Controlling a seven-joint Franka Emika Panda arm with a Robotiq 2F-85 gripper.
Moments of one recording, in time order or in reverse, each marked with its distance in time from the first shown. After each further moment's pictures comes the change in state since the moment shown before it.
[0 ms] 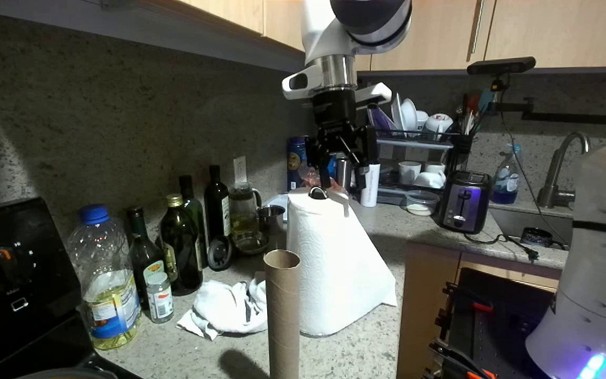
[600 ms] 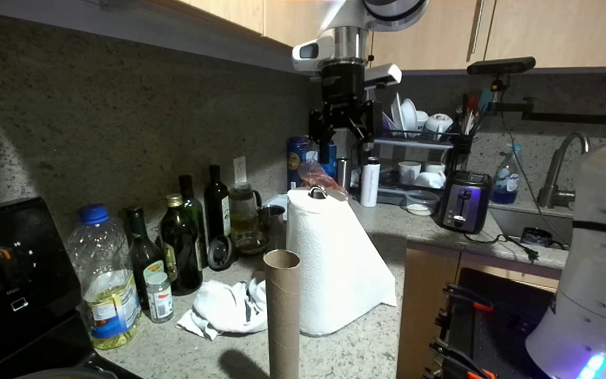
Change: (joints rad) arm -0.001 -0.094 -0.025 -0.003 0.000 0.010 -0.001
